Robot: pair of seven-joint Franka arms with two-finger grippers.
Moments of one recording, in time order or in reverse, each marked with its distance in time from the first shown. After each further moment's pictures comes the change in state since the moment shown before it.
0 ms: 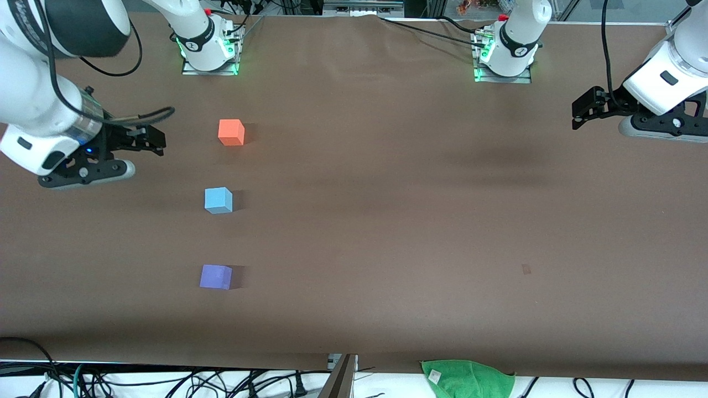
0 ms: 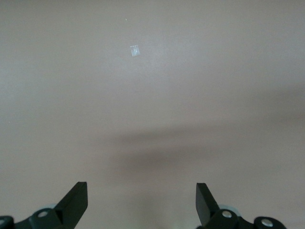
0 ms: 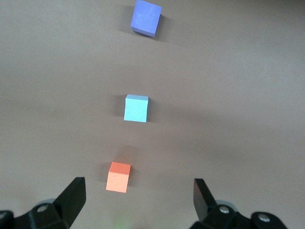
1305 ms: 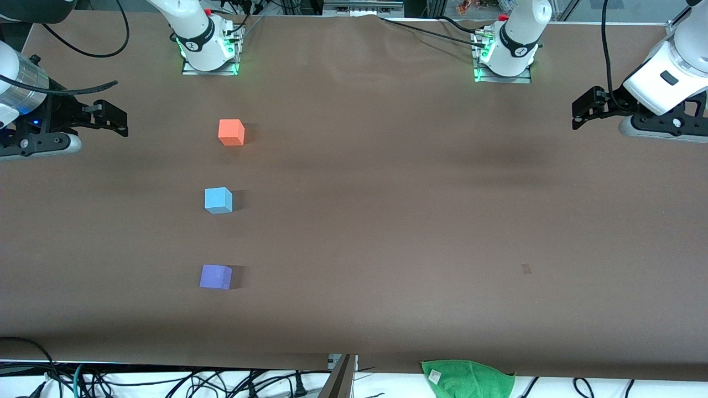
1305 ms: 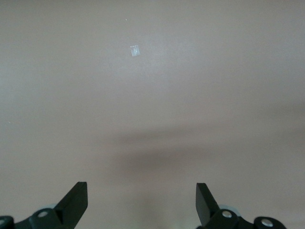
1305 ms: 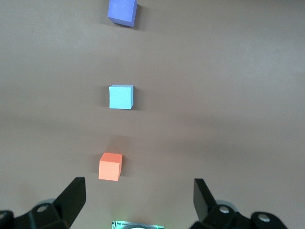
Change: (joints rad) left arm 0.000 0.000 0.000 0.000 0.000 0.000 0.000; right arm -0.172 -0.120 0.090 -0.115 0.002 0.004 -0.016
